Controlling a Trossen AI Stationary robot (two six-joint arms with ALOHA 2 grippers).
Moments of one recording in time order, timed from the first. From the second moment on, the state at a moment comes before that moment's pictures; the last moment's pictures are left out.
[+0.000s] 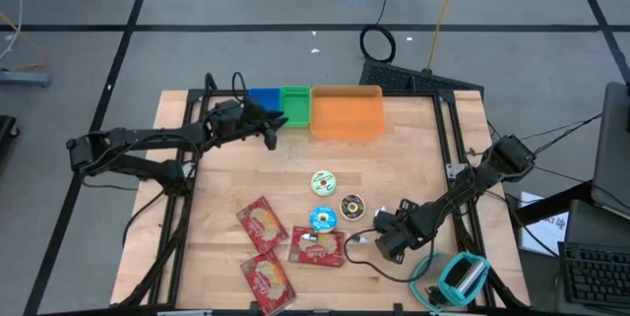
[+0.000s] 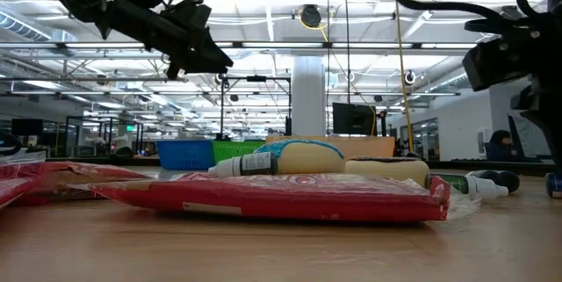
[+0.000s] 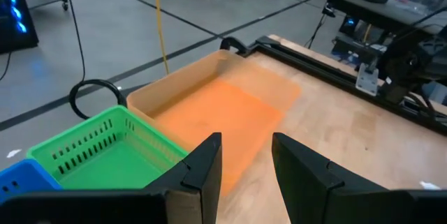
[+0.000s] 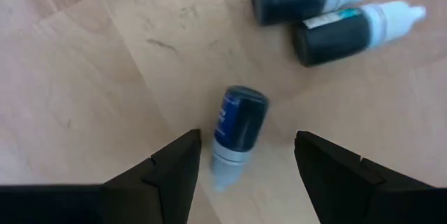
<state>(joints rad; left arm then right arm) 0.40 1.17 0.57 0.34 -0.05 -0.22 0.60 1.67 0.90 -0.77 0.08 1.01</state>
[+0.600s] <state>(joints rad) 0.38 1.17 0.57 0.34 -0.05 -0.22 0.60 1.63 0.88 -0.74 0.08 1.00</state>
